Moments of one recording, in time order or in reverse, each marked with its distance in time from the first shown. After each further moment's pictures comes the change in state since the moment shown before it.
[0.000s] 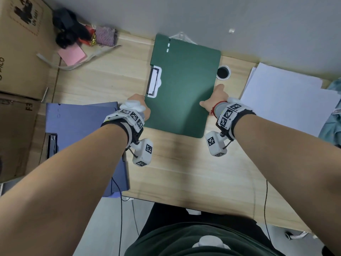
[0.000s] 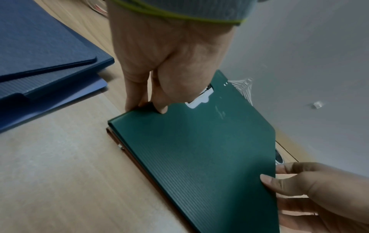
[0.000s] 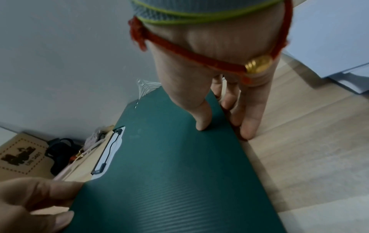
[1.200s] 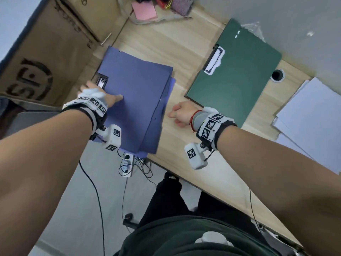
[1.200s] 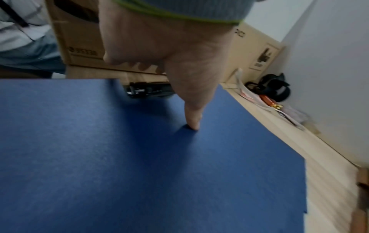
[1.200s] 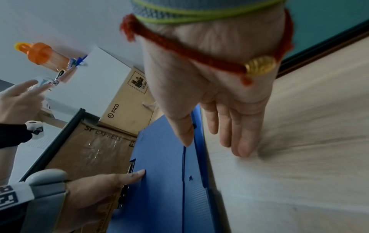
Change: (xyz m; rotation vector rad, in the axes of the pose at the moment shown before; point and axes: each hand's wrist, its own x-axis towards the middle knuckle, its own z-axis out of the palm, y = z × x) left_hand -0.101 -0.255 -0.017 -0.123 0.105 -0.729; right_hand -0.182 -0.083 0.159 0.011 -0.612 -0.273
